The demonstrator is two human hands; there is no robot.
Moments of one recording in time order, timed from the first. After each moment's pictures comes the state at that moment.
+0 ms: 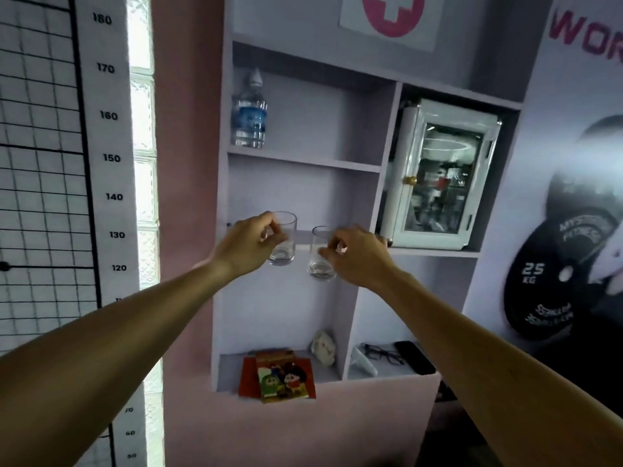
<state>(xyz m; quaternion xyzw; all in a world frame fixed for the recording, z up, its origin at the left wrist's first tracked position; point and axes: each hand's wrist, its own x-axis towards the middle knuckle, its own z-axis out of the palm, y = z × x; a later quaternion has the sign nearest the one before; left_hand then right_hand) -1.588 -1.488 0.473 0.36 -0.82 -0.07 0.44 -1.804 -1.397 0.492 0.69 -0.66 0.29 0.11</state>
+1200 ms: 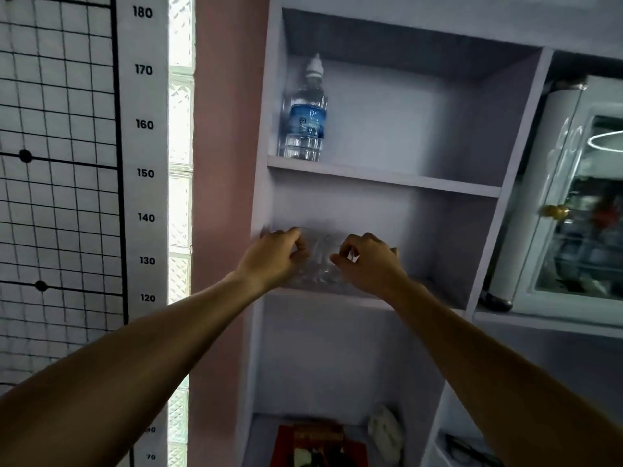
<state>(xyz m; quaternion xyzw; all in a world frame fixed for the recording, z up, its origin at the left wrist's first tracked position) -1.593 -1.669 0.474 0.47 -0.80 0.06 0.38 -1.800 -1.646 0.492 0.73 -0.61 0.30 0.08</state>
